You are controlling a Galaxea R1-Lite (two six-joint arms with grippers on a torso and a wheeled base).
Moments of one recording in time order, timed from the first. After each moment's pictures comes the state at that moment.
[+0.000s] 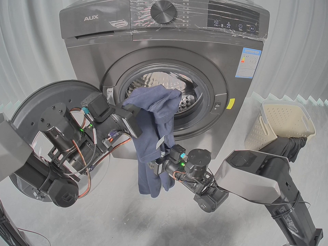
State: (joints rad) left arm -0.55 1.87 -0.67 -1.55 -0.15 -0.15; right arm 0.71 2.65 -1.27 -1.48 0.03 0.08
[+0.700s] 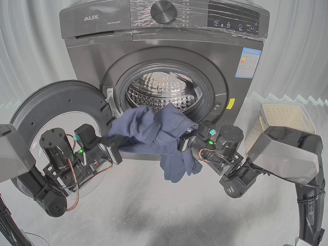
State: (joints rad) left arm -0.41 1.91 -0.44 -1.55 -0.17 -0.18; right arm 0.60 2.38 -1.05 -1.51 0.01 0.10
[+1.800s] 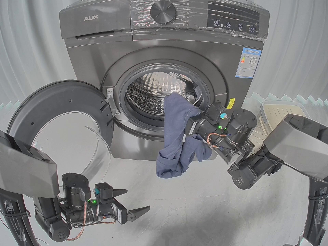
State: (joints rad) left arm -0.49 2.11 -0.11 -1.55 -0.30 -0.06; right arm 0.58 2.25 -1.05 -1.47 -0.02 0.10
